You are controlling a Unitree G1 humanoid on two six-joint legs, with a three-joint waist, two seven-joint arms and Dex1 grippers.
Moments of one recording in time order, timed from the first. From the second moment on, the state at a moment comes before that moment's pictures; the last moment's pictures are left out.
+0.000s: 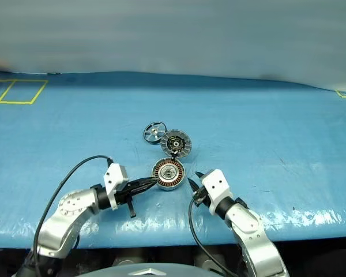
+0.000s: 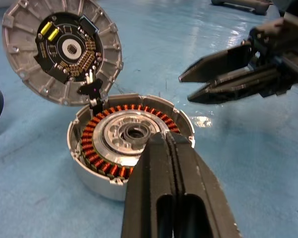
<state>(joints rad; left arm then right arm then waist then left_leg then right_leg) 0.17 0.41 -0.13 -0.28 -0.28 0.13 -0.82 0.20 -0.32 0.21 -0.56 0.08 0.44 0.41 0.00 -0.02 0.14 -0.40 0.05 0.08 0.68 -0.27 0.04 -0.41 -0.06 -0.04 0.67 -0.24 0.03</state>
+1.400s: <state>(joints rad) 0.36 0.28 -0.15 -0.09 -0.20 -0.28 -0.68 -0.22 -0.17 0.36 -0.56 0.20 1.21 0.26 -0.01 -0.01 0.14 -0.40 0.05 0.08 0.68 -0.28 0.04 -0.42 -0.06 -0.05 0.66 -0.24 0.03</state>
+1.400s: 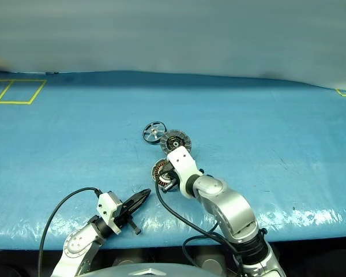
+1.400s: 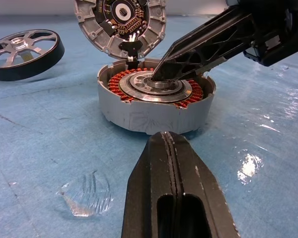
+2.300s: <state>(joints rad) 0.36 0.28 -0.17 -0.09 -0.20 -0.28 -0.67 -0.35 -0.34 0.60 -0.56 0.10 1.16 0.24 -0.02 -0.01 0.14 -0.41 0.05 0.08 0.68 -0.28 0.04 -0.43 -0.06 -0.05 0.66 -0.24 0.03</state>
